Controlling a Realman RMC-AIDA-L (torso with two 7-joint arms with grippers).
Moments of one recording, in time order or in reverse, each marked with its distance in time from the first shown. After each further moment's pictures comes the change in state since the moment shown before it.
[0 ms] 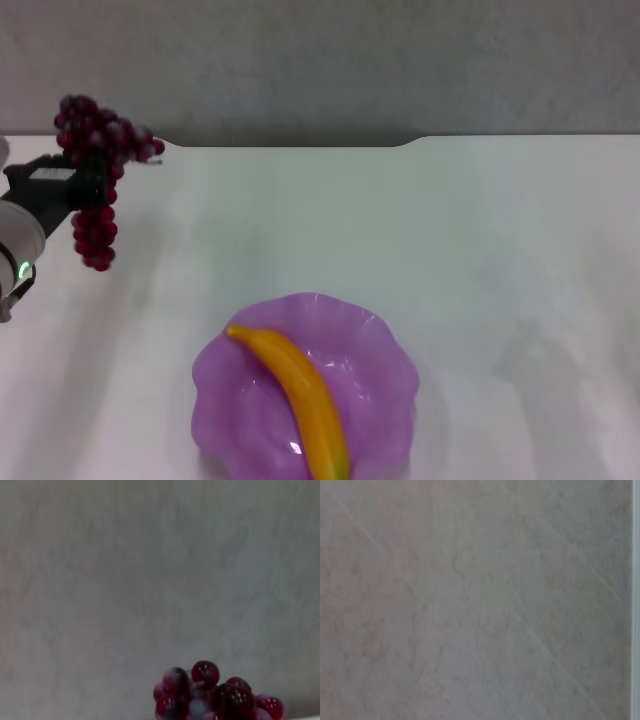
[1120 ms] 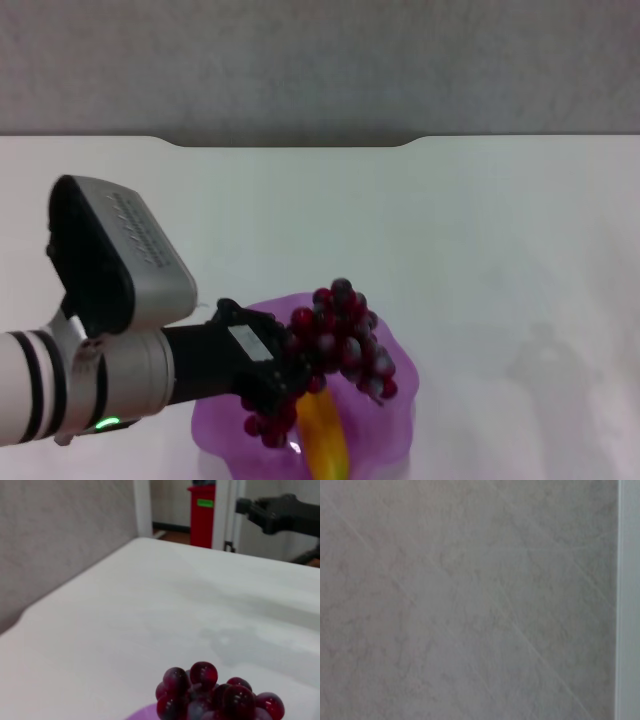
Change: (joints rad) left arm 0.162 0.000 0.077 -0.509 0.049 -0.970 0.257; right arm -0.012 -0.002 0.009 -0.009 0.006 -0.004 0.000
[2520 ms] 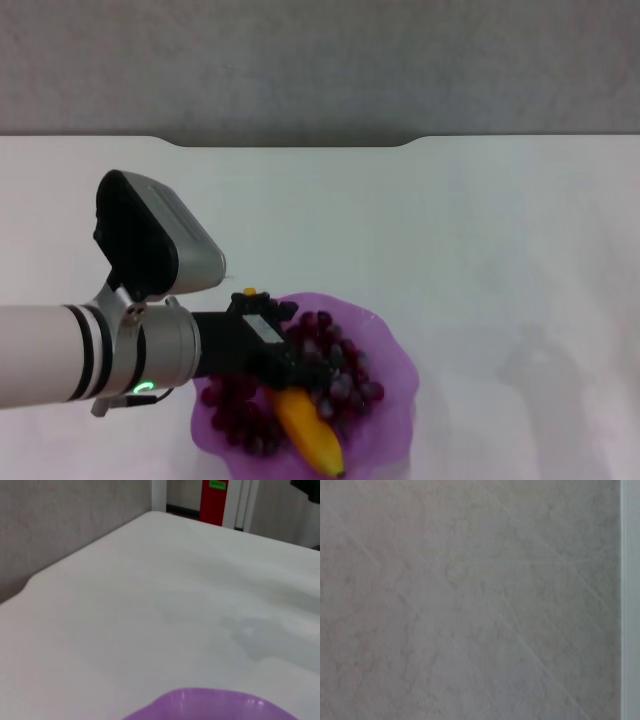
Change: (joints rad) left arm -0.177 -0.004 -0.019 0.269 -0.048 0.089 -0.008; right arm -0.003 0.000 -0.008 0.011 -0.005 -0.037 0.000
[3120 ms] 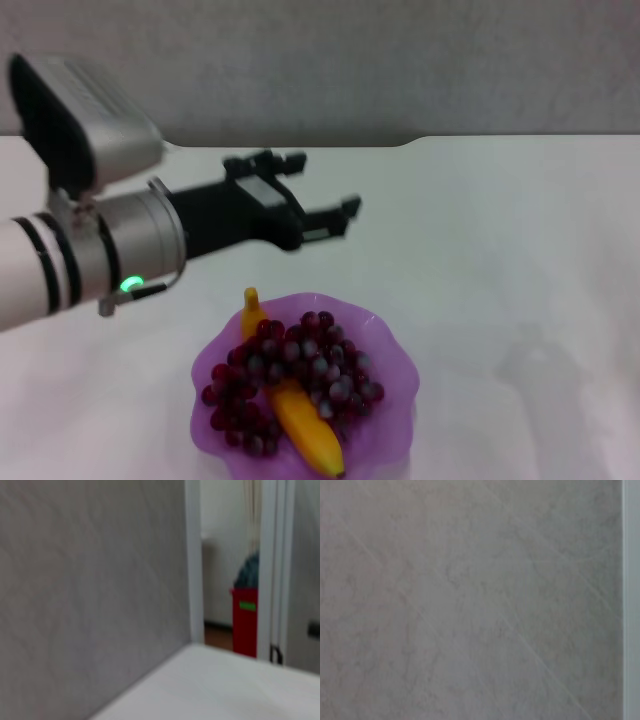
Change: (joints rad) left arm 0.011 0.000 -0.100 -0.065 -0.383 0.137 0.287; right arm 0.005 0.000 0.000 0.000 0.001 0.005 0.000
